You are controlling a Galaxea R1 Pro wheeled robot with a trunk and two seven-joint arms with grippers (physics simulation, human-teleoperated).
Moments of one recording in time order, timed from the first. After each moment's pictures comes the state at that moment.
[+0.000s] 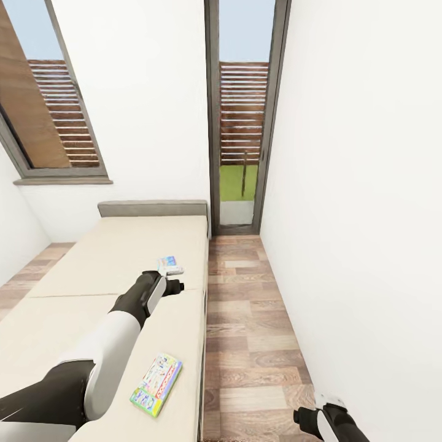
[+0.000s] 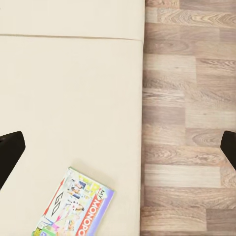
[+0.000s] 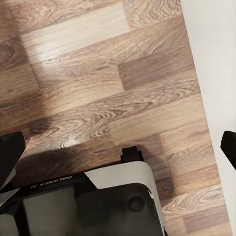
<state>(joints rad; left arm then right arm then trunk) -0.99 -0.12 0.12 -0.51 0.00 0.66 0.13 -0.35 -0.01 -0.11 -0.64 -0.17 0.52 -0.13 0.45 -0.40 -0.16</state>
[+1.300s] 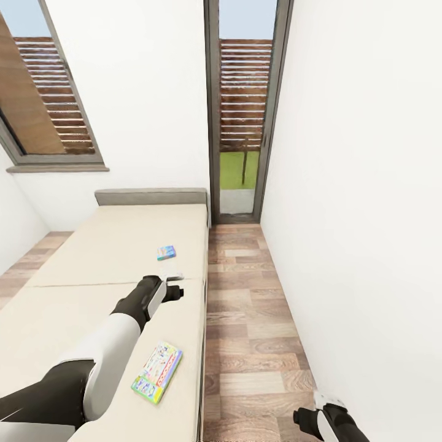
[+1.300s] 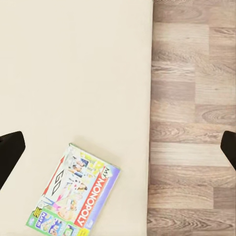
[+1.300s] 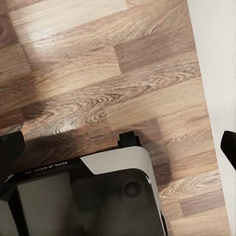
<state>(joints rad) -0.99 -0.11 0.12 -0.45 -0.01 0.64 0.14 -0.35 -0.01 -0.11 -0.64 -0.17 0.53 -0.13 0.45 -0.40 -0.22</state>
